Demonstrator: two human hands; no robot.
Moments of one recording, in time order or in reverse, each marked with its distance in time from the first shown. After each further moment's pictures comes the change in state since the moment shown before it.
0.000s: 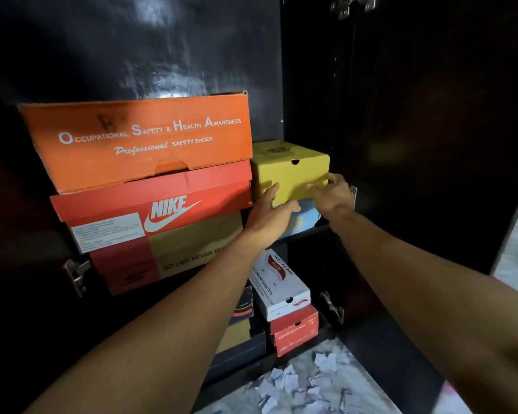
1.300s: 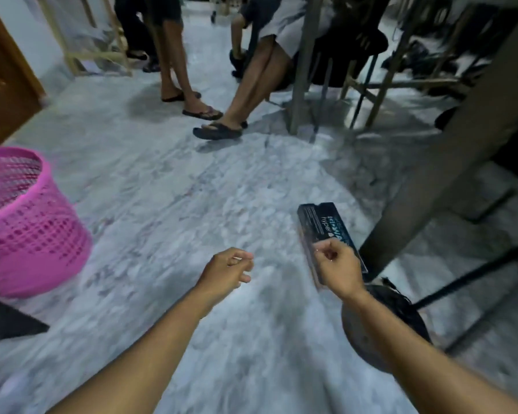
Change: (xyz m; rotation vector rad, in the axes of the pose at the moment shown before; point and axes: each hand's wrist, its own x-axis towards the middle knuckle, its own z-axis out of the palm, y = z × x) left_hand -0.404 -0.113 0.539 0.130 -1.358 -0.087; right_hand -0.571 0.431 -0.493 -0.295 0.932 0.783
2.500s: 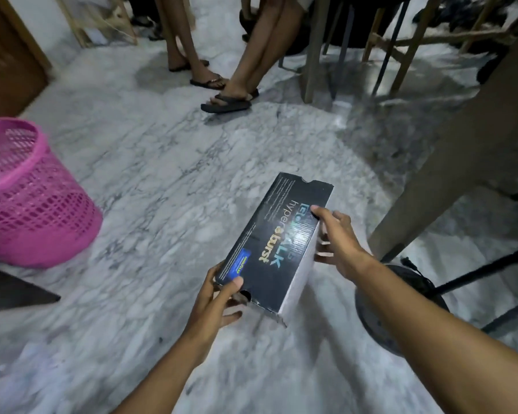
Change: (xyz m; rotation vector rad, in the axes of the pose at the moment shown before) left_hand -0.043 -0.100 0.027 -0.423 0.084 -0.045; right_hand 0.038 0.014 0.022 0.482 -0.302 0.436
